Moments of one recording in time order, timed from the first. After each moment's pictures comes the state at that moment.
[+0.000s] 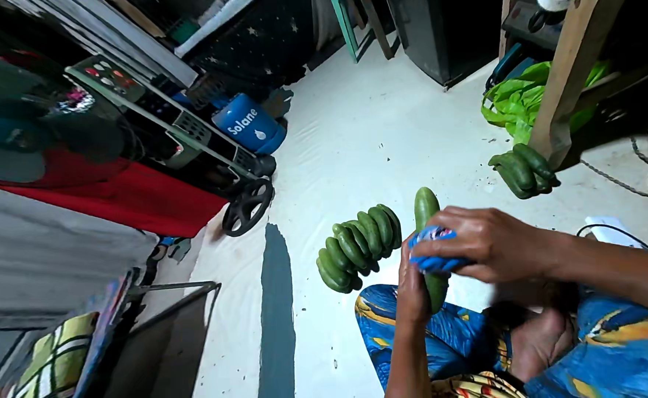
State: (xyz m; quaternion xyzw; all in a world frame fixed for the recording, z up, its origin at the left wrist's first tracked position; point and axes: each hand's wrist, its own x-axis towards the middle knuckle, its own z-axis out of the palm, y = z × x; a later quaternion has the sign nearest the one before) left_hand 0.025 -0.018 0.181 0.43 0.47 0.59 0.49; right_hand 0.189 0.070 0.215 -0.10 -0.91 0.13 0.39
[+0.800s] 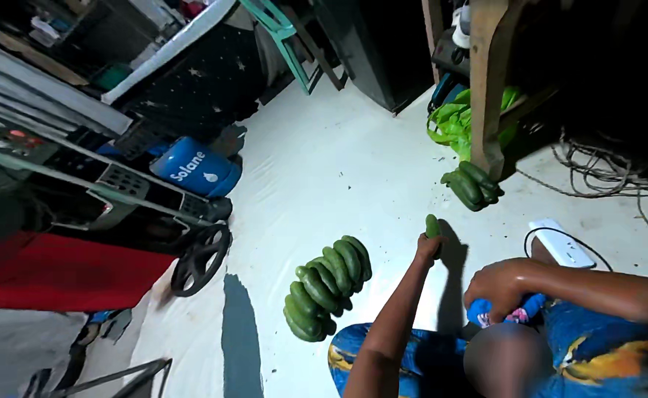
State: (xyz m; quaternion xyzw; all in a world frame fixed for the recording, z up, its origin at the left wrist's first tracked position) left_hand 0.106 0.166 0.019 0.40 0.66 0.24 0.59; right_hand 0.264 0.082 0.145 -0.26 -0.82 0.45 -0.24
